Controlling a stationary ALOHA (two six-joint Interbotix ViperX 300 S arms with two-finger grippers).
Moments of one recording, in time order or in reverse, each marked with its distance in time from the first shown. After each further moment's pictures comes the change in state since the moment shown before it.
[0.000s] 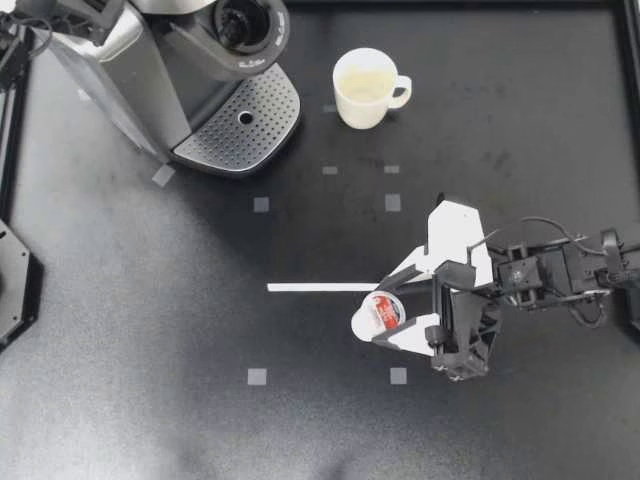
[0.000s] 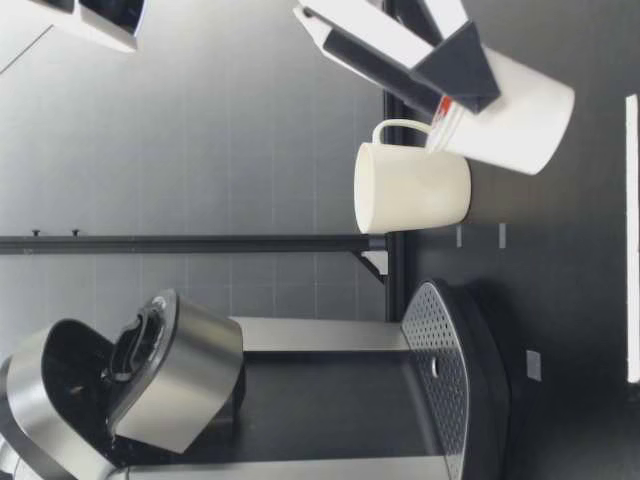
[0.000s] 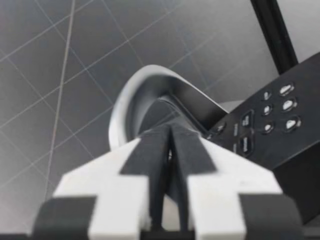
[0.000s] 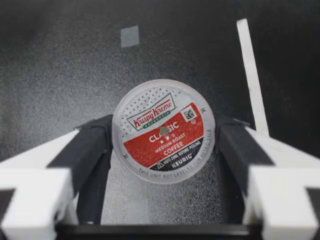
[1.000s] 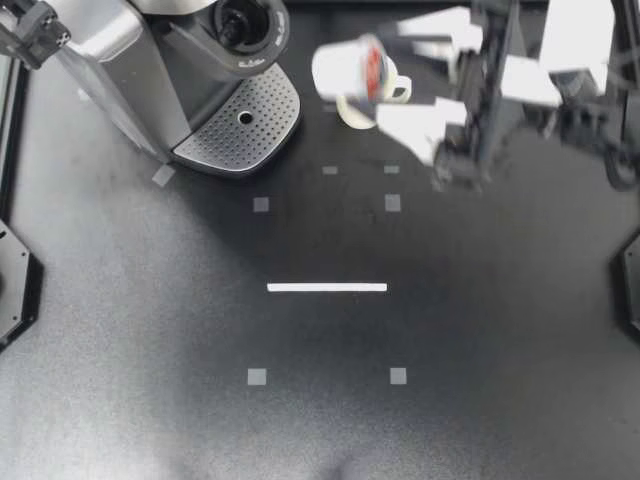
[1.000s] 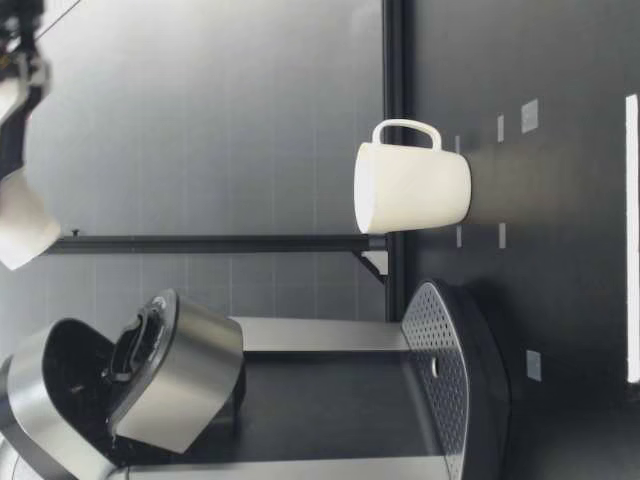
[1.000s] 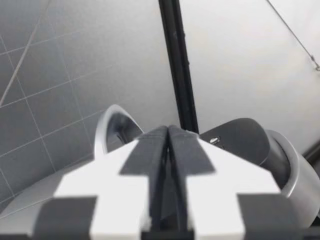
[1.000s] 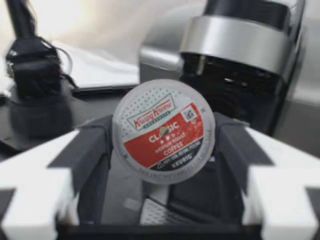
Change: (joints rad) left arm 0.025 -0.212 0.064 0.020 -0.334 -0.238; right arm -0.390 -0.207 -0.250 -0.018 -0.127 -0.382
